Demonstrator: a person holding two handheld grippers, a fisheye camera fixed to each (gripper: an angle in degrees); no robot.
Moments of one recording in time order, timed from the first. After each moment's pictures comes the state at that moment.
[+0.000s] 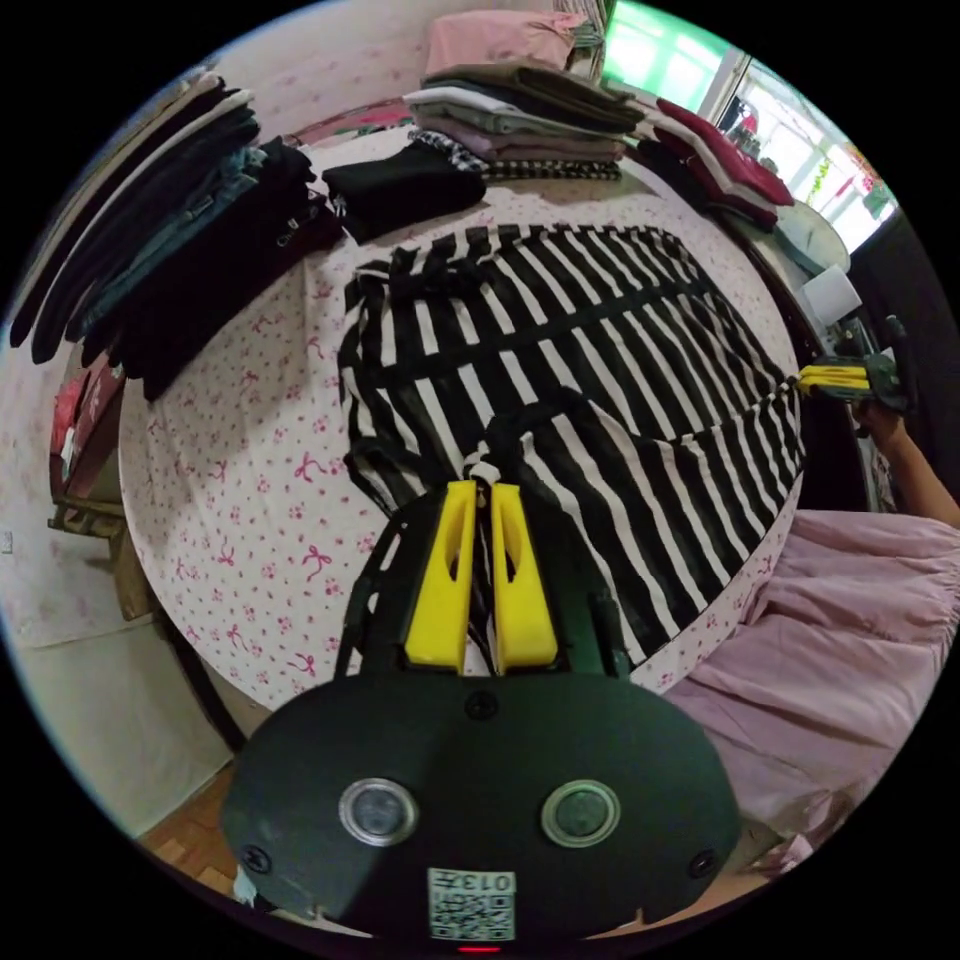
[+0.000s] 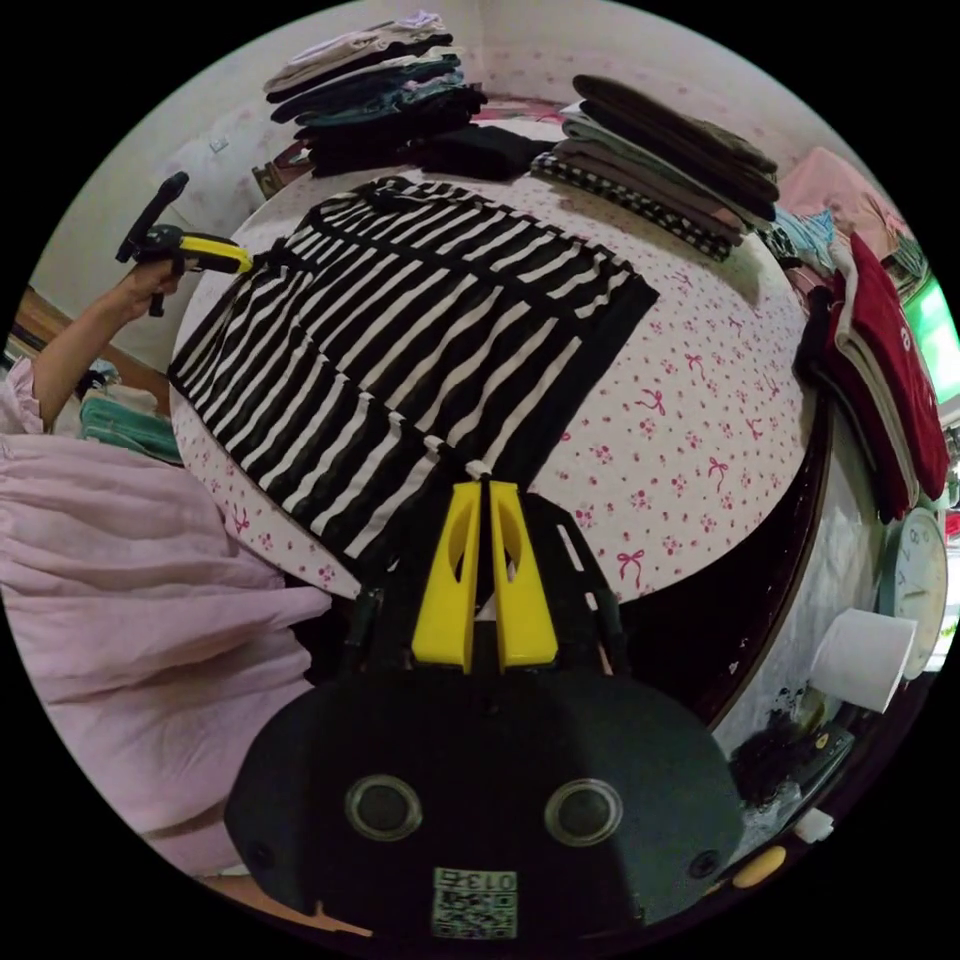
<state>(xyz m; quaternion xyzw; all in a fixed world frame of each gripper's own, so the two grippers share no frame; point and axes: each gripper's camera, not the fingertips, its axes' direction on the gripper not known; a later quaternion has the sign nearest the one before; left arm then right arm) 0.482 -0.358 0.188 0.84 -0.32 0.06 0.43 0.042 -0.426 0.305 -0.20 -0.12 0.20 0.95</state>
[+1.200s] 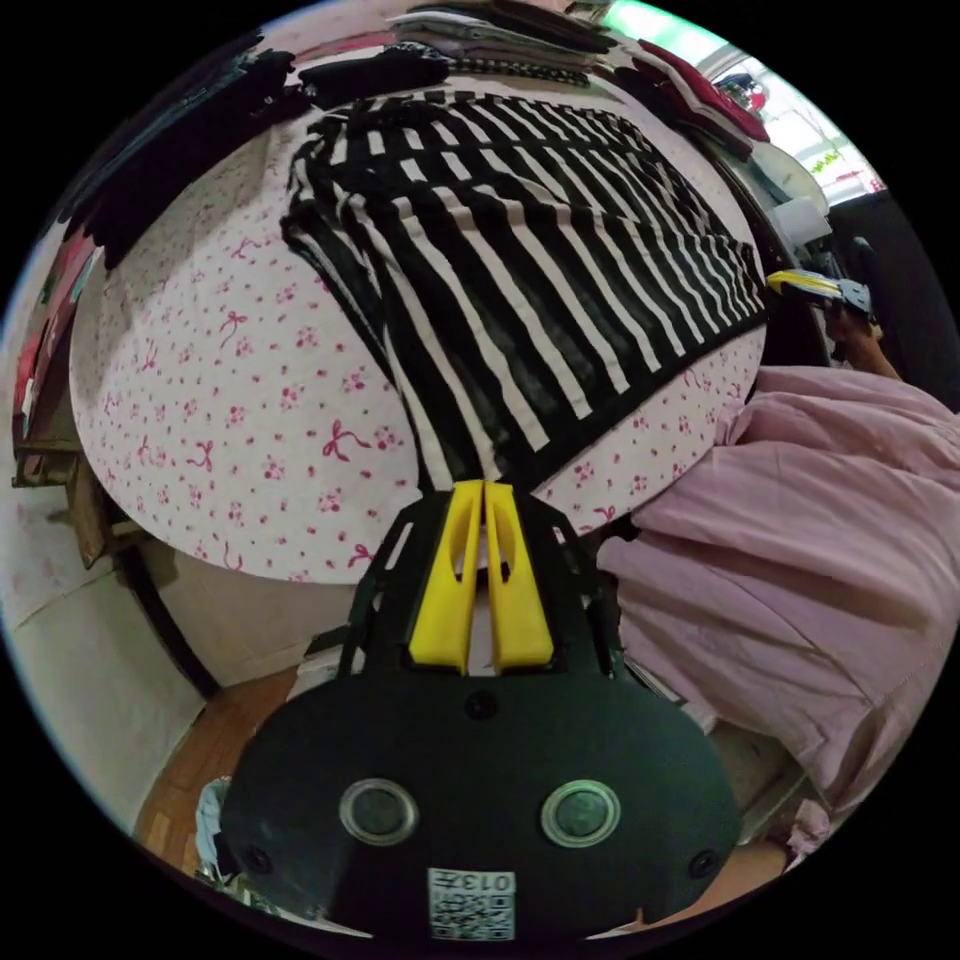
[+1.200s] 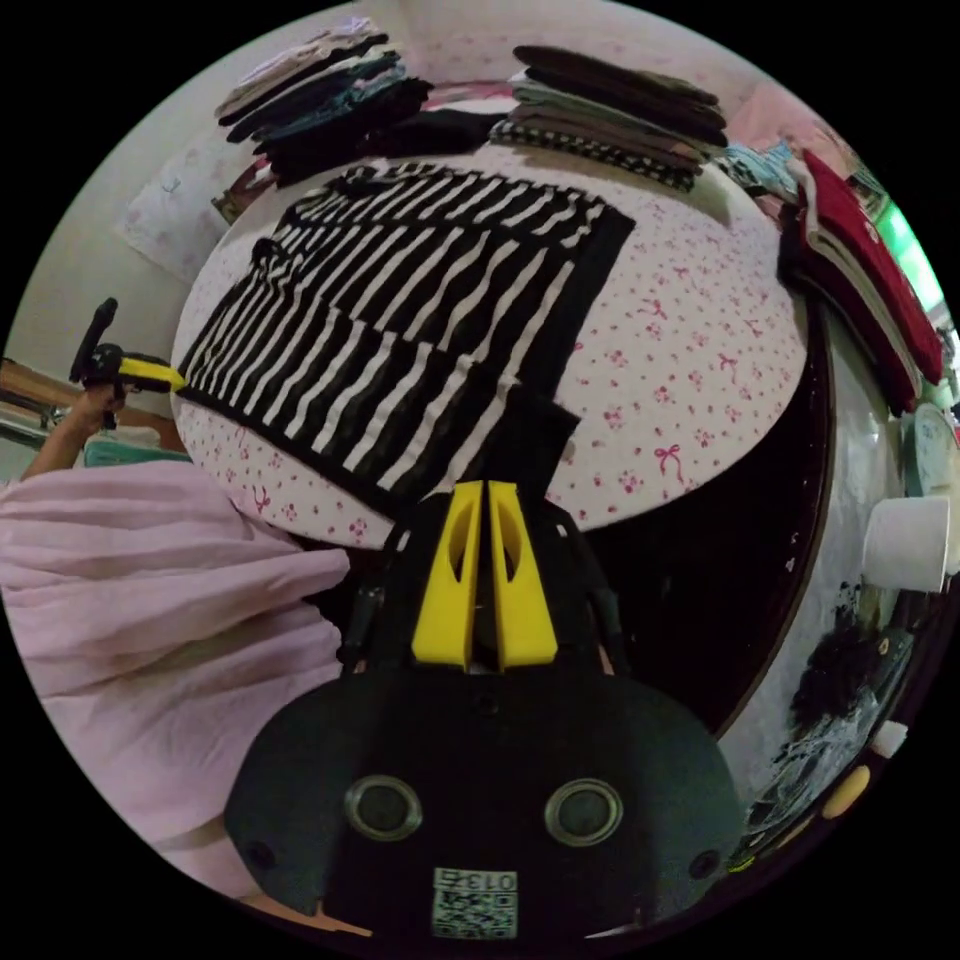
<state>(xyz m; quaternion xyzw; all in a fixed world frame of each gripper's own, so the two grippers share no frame) 0.410 -0.466 0.219 0.79 -0.29 0.08 0.54 0.023 -0.367 0.280 -0.22 -0.13 0.27 0.93</state>
